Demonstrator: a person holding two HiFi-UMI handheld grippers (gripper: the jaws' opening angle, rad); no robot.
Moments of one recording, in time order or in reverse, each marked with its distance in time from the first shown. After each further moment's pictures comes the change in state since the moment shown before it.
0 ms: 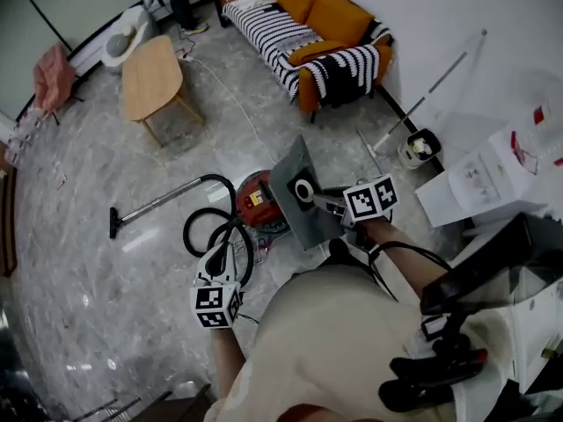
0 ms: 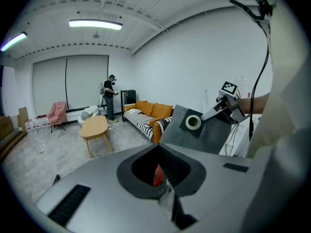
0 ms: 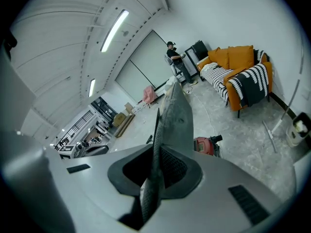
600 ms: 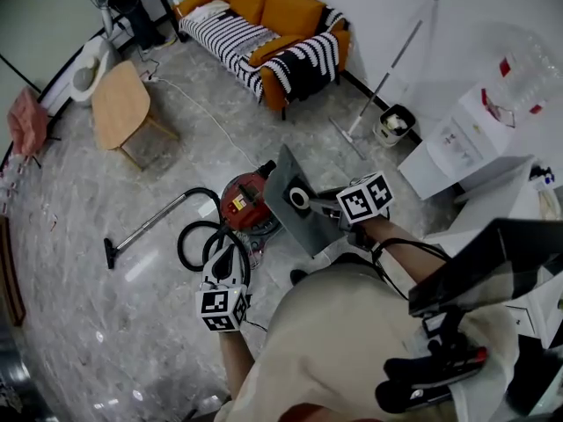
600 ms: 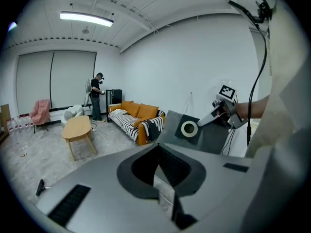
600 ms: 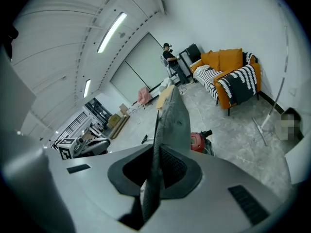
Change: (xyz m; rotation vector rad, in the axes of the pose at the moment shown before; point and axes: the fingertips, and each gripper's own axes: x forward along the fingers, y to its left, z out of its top) left arm 0.010 -0.058 0.004 0.033 -0.014 -0.182; right arm -0.048 -0.003 -0.047 0.028 -0.030 -0.074
